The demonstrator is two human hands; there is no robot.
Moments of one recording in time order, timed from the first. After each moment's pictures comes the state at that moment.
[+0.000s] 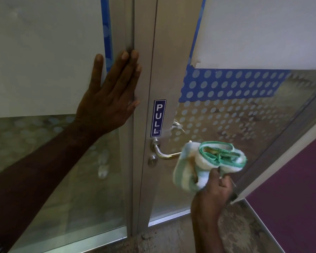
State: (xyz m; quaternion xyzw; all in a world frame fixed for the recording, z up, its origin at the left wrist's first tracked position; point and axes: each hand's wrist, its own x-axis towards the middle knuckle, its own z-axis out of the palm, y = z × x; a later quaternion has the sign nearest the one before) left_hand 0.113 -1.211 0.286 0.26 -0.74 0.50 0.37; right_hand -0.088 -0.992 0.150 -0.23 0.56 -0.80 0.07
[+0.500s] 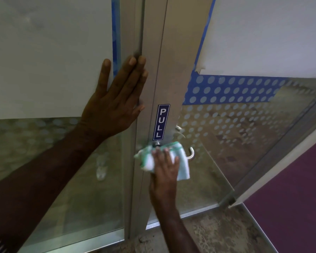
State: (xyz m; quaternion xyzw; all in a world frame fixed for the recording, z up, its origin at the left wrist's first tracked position) left_hand 0.111 -1.208 0.285 0.27 -0.73 0.51 0.37; right_hand -0.042 -1.069 0.087 -0.61 0.64 -0.45 -0.12
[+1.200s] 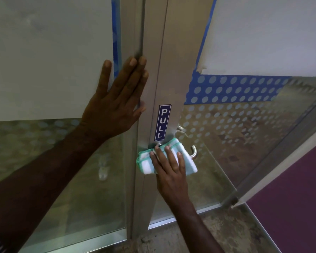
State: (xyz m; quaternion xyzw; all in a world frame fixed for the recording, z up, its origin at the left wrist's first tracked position) left_hand 0.111 -1.210 0.283 0.27 -0.73 0.51 0.38; right_hand -0.077 -1.069 0.092 -0.67 0.64 -0.23 -0.28
